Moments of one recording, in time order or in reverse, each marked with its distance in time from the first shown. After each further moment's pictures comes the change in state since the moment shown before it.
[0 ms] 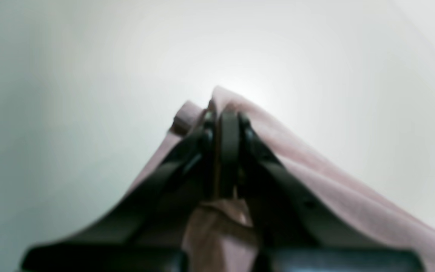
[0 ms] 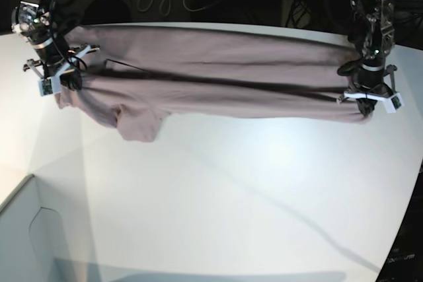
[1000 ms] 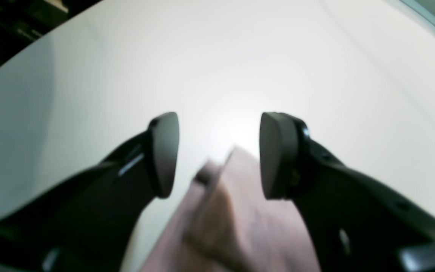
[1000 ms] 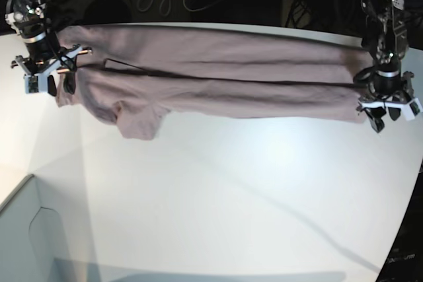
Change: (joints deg) left arm -0.2 -0.8 -4.5 4.9 0.5 0.2 -0.4; right arm -1.9 -4.3 5.8 8.5 -0.4 0.0 0.1
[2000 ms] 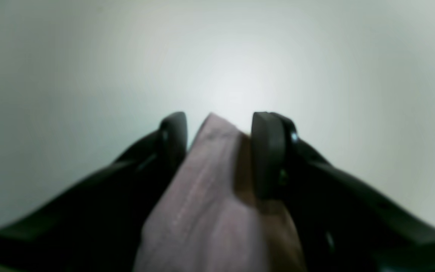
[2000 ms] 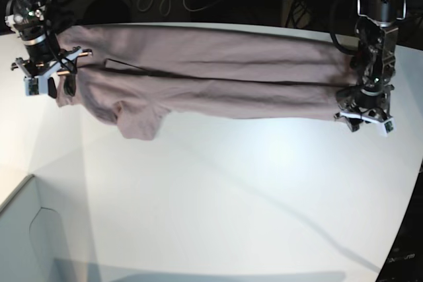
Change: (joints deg) left arm -11.5 -1.7 10.7 -16.3 0.3 0.2 6.9; right arm 0.7 -0.1 0.0 0.0 0.0 0.0 -0.4
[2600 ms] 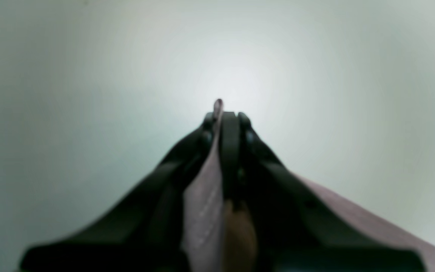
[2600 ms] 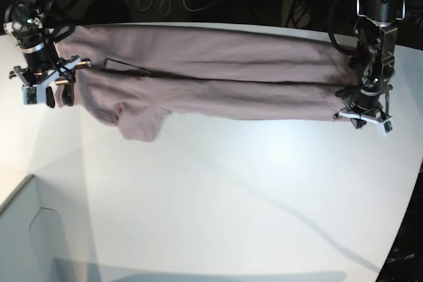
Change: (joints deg) left arm 0.1 0.2 -0.1 0.2 -0.6 0.1 0.4; right arm 2.6 0.0 0.0 0.2 -0.4 0.0 -0.2
